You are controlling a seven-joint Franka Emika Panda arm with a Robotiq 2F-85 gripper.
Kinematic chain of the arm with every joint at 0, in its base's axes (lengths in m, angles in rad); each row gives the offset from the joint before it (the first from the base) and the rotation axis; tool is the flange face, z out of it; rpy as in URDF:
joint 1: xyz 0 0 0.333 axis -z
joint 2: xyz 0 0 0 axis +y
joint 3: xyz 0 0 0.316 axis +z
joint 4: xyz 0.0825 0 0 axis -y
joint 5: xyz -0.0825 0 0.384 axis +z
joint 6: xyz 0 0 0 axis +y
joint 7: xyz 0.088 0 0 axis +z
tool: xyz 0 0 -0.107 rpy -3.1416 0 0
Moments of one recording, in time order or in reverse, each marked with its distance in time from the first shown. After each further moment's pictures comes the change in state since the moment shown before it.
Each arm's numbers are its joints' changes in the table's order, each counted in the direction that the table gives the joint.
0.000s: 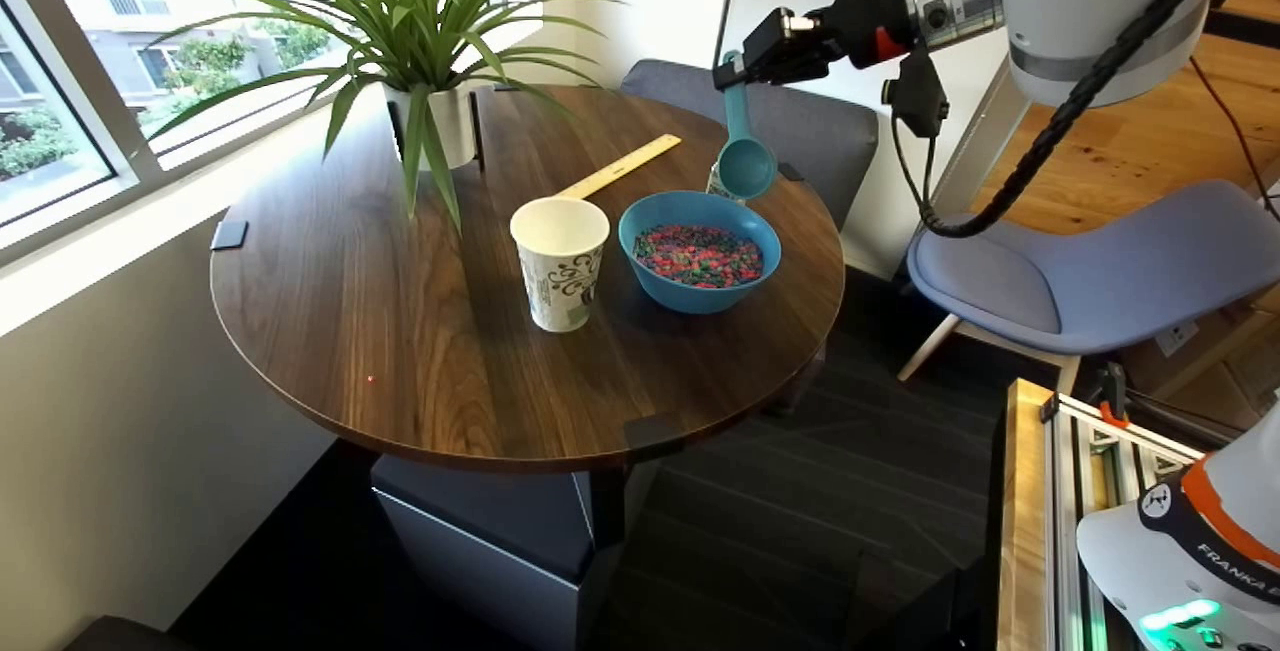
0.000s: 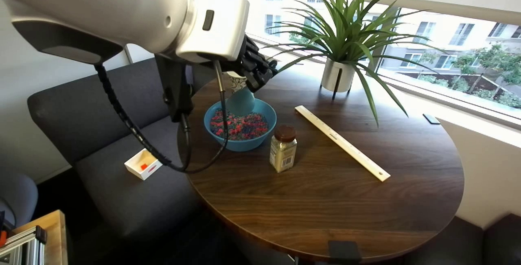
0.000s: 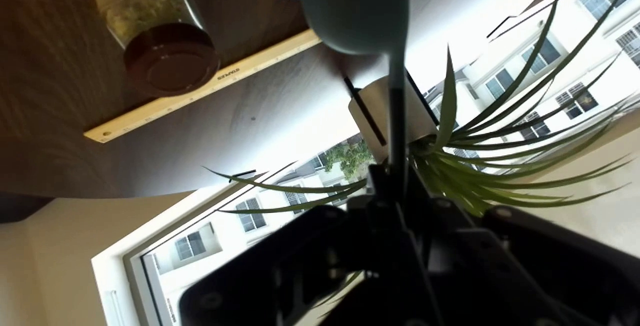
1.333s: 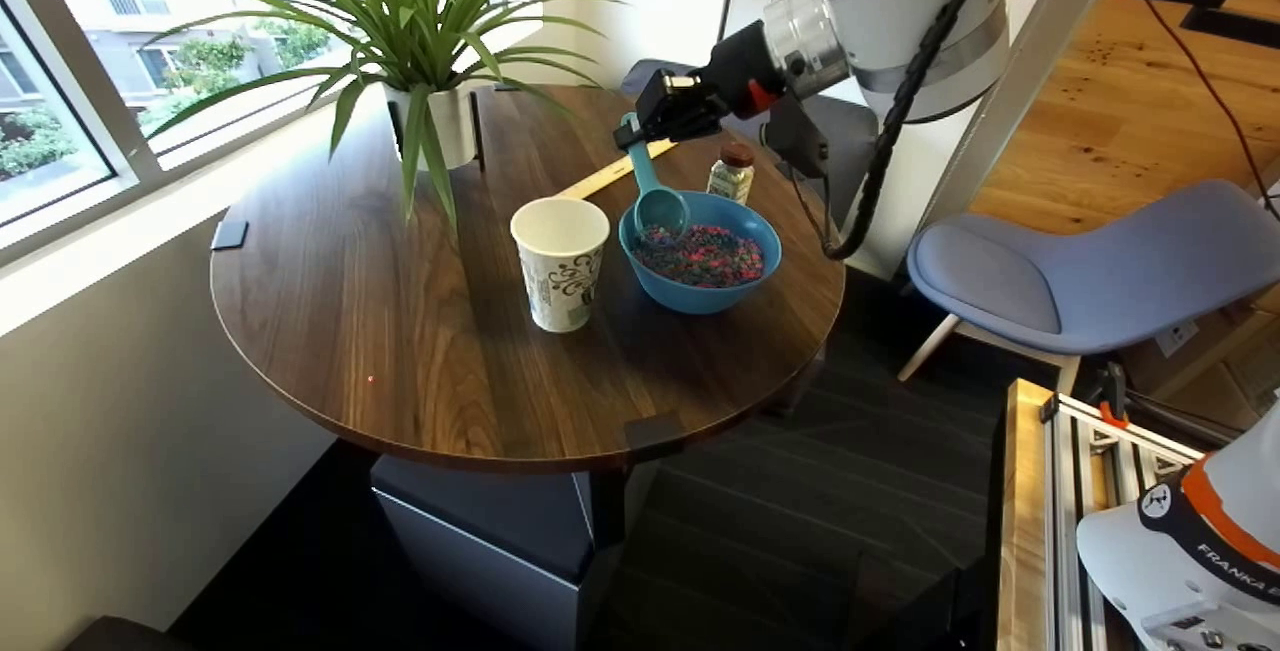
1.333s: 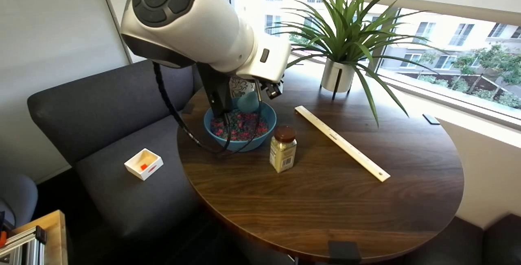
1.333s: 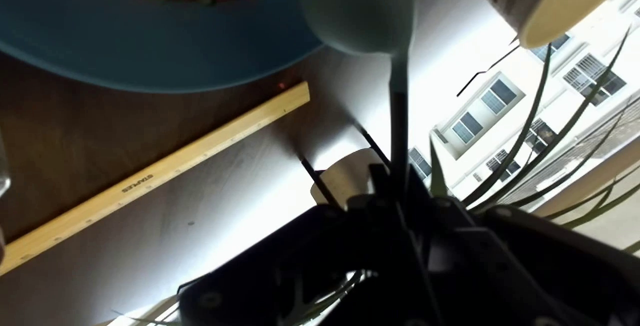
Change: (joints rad) arm -0.023 0.314 0.004 0.264 0.168 0.117 0.108
